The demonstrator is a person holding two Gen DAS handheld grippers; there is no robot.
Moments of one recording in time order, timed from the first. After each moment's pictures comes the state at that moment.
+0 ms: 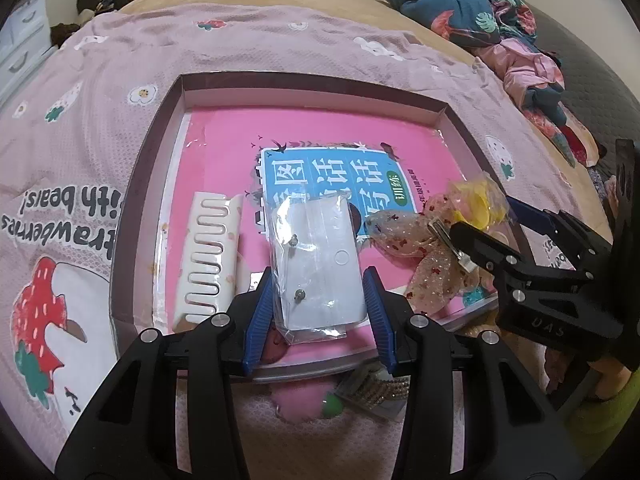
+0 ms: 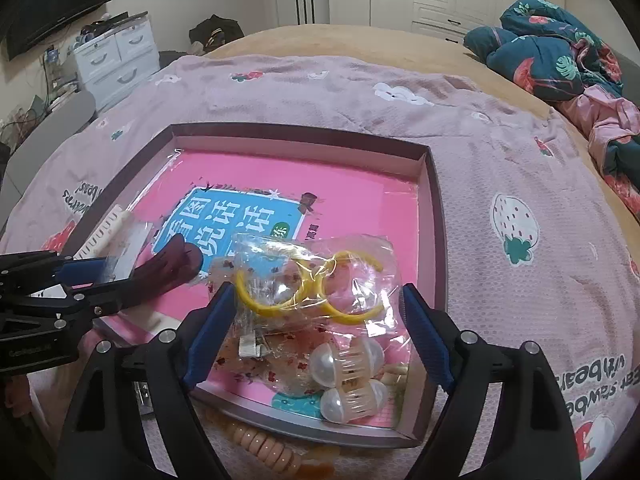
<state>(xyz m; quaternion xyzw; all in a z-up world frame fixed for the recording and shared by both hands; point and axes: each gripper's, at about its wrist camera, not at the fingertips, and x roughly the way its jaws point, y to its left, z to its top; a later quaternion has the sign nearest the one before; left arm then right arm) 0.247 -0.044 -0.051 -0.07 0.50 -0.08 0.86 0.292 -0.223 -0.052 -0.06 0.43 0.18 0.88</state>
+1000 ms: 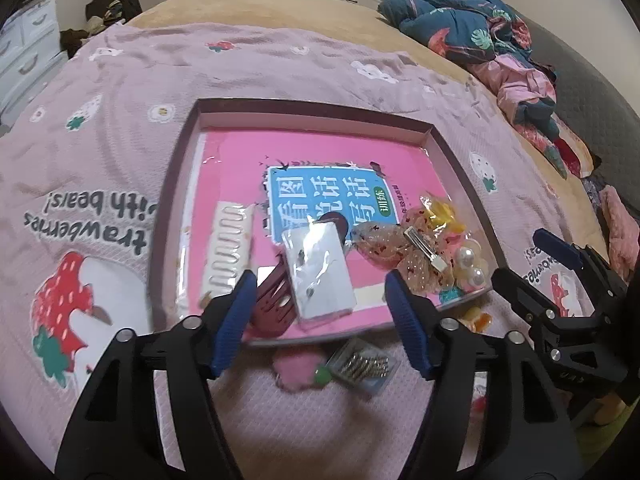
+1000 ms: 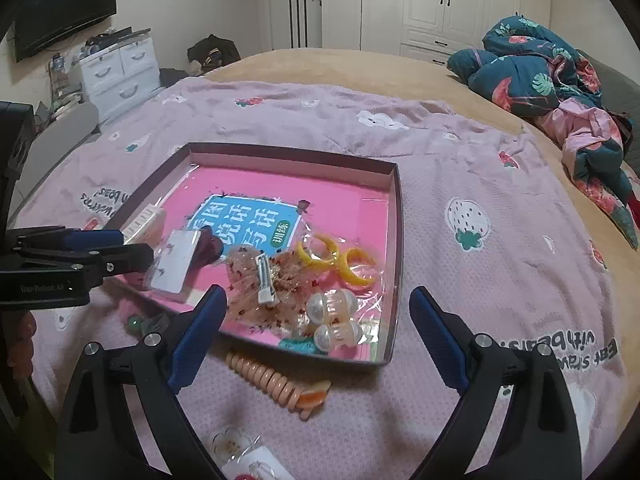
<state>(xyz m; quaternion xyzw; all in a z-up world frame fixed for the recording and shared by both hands) 0.220 -0.039 -0.019 -0.08 0.48 -0.08 0.87 0.231 -0.246 -0.013 -0.06 0.39 0.16 0.90</state>
